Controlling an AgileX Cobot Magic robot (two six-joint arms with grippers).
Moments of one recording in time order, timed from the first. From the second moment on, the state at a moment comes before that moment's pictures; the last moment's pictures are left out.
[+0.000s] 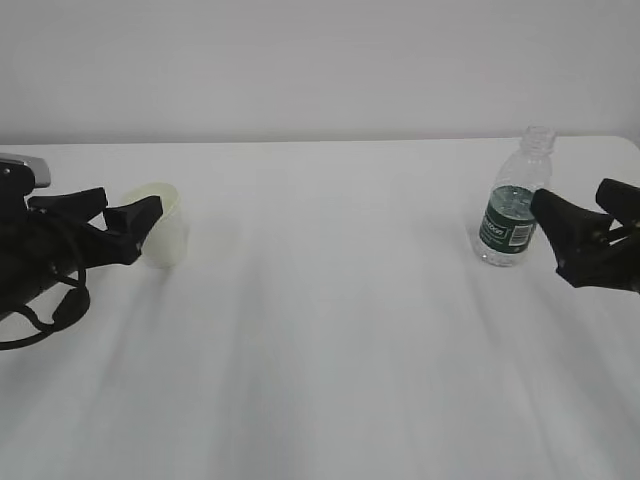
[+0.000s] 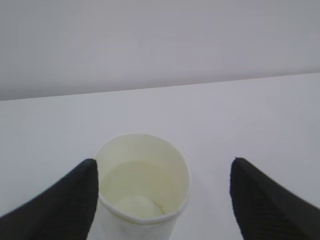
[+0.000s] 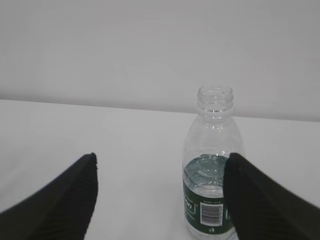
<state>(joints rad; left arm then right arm) -0.17 1.93 -0.55 0.23 -1.15 -0.20 0.05 1.56 -0.28 -0.25 -1.12 0.12</state>
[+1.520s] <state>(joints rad) -0.17 1.35 -0.54 0.23 -0.82 -0.24 0.05 1.07 -0.44 -0.22 -0.57 0.17</state>
